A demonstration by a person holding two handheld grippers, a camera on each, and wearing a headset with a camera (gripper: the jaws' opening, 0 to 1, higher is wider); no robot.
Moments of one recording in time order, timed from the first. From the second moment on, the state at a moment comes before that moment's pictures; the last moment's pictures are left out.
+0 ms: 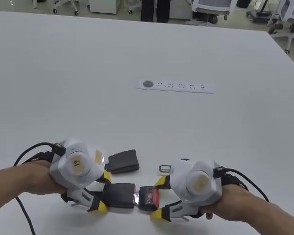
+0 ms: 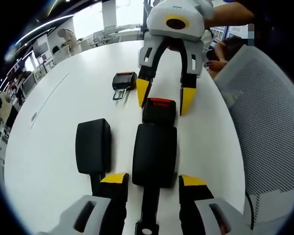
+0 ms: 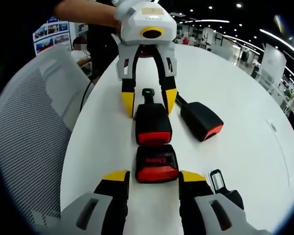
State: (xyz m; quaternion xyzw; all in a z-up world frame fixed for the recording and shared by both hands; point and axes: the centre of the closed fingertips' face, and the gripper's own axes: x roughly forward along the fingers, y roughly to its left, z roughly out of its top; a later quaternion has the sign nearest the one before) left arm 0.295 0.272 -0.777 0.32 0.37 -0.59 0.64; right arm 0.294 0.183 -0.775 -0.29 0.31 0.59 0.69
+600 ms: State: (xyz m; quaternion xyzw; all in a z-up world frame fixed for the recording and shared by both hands) left arm 0.318 0.267 -0.737 0.29 0.34 -0.57 0.69; right arm 0.305 0.157 -0.754 -0.31 0.29 0.59 0.69
